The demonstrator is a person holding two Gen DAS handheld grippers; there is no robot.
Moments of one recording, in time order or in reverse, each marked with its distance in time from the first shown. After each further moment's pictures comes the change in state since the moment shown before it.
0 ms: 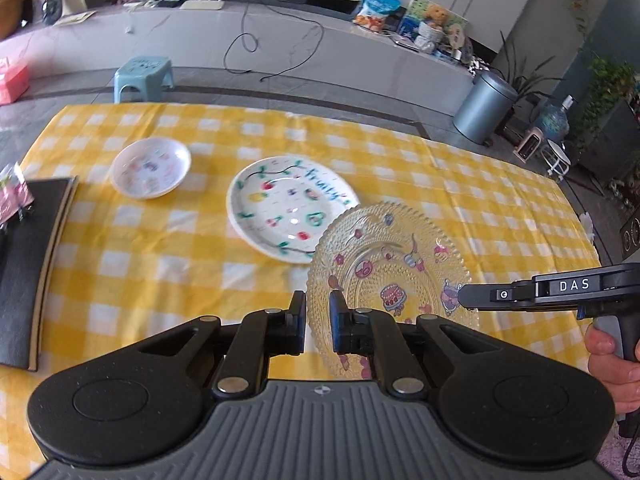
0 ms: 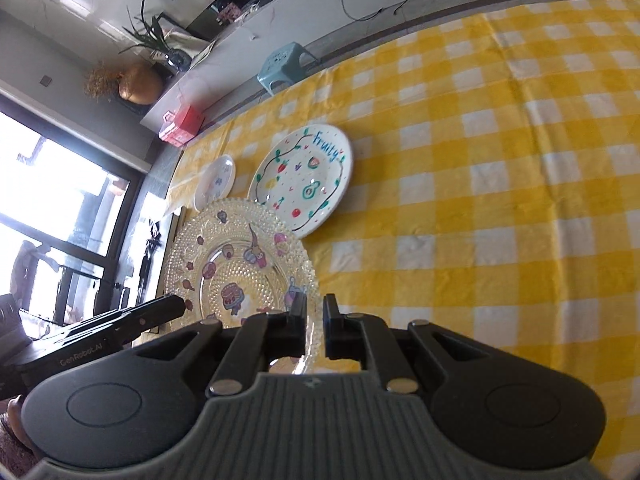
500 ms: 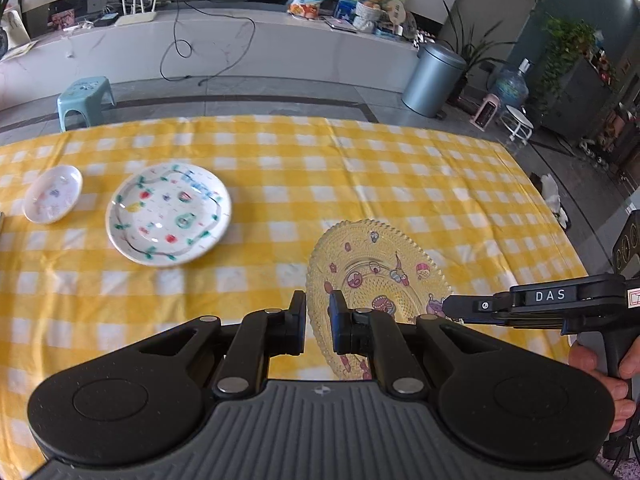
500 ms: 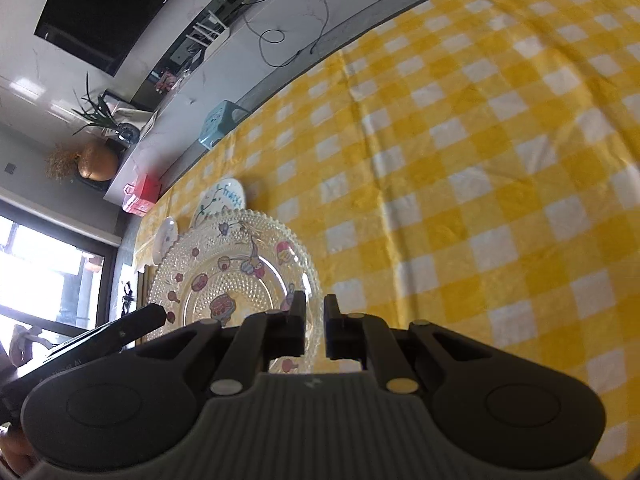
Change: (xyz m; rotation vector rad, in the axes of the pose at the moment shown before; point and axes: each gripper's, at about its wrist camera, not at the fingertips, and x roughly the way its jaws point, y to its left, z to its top) left arm 0.013 -0.111 -0.013 0.109 0.039 -0.070; right arm -0.091 -0.079 -0.037 0.209 -0.112 -0.094
